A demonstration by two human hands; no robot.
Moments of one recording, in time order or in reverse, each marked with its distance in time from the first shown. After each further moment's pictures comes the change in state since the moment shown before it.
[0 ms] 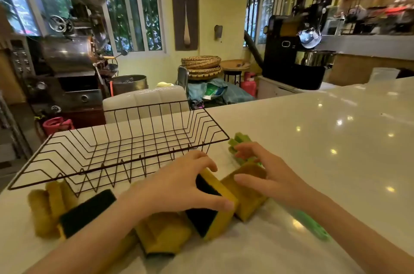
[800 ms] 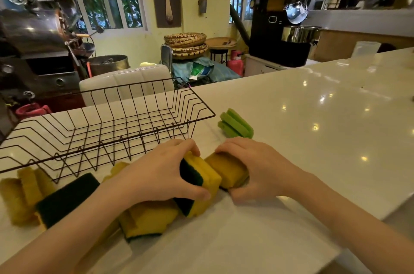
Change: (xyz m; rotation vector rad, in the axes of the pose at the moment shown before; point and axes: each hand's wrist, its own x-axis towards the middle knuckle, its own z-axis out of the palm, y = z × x) left_hand -0.006 -0.002 0.008 0.074 -0.006 -0.016; right_hand -0.012 0.010 0.012 -0.549 -0.138 -0.200
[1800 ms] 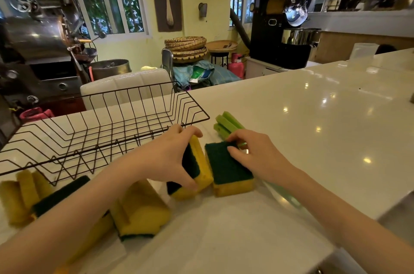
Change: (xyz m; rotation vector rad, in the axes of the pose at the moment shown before) left_hand 0.029 0.006 -0.009 0.048 -0.080 0.012; right_hand 0.010 0.015 0.001 0.351 0.207 0.368
